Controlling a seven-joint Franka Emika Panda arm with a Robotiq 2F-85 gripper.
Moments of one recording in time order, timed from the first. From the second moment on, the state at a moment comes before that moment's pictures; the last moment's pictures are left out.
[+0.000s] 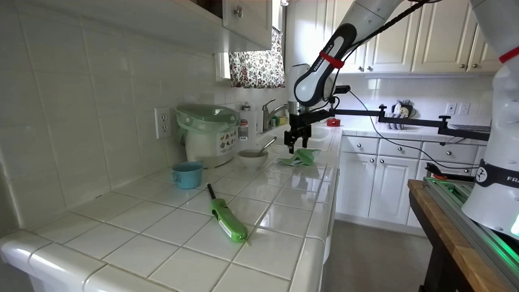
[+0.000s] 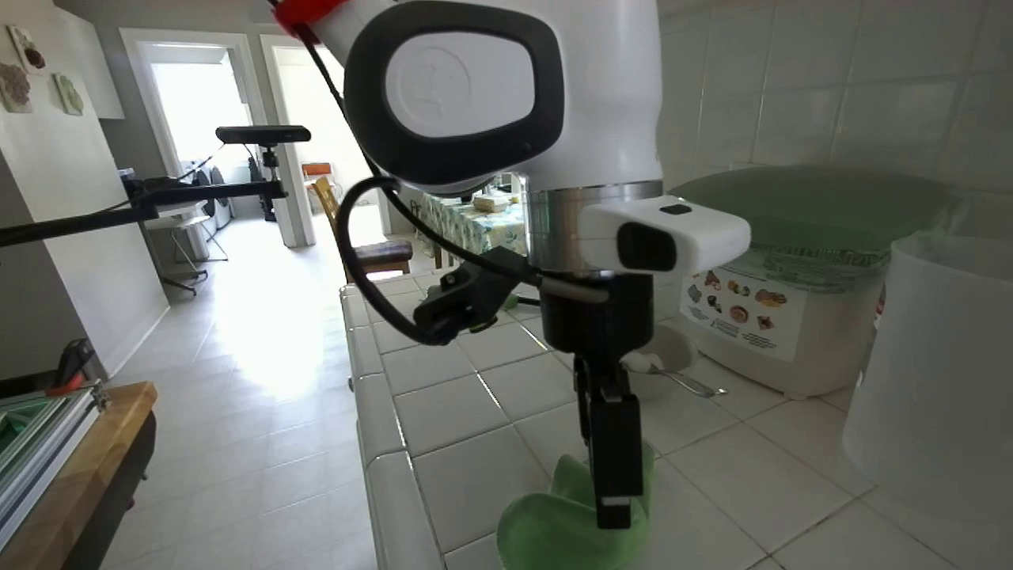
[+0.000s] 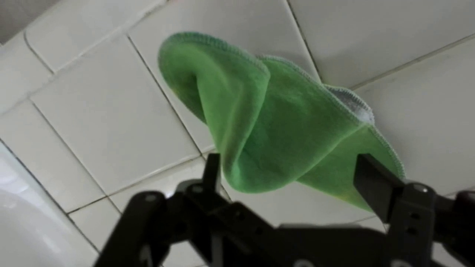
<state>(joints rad) -0.20 0.48 -0.23 -2.04 -0.09 2.57 0.19</state>
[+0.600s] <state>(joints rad) -0.19 0.49 -0.23 -2.04 -0.09 2.56 0.21</state>
